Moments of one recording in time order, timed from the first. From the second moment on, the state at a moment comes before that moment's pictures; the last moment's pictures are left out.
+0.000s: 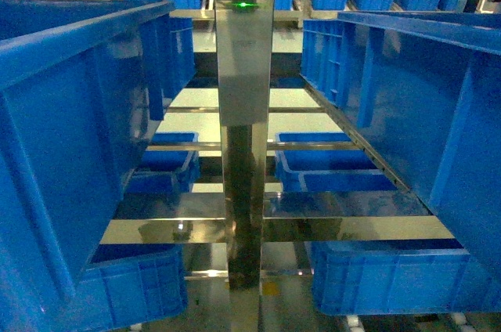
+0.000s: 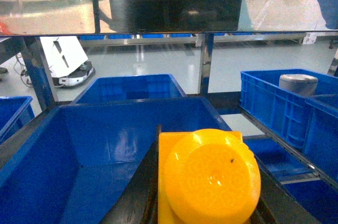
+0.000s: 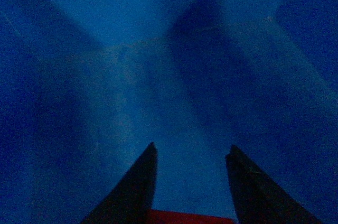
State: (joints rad) left arm 0.10 0.85 0.77 0.10 0.17 0.01; right arm 0.04 1.98 1.36 -0.03 0.23 0.13
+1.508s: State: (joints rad) left arm 0.12 0.86 0.78 0.11 0.17 0.01; right arm 0.09 0.29 0.41 -0.21 -0.03 0.09
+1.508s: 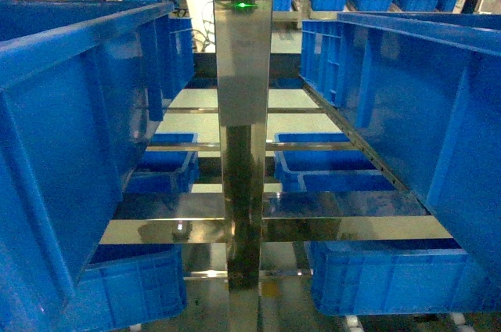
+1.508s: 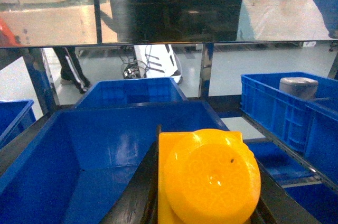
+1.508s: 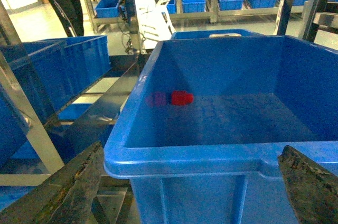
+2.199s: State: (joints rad) left arm 0.19 1.32 0.83 0.09 0.09 0.26; right arm 0.09 0.29 0.41 -0.21 -0.03 0.09
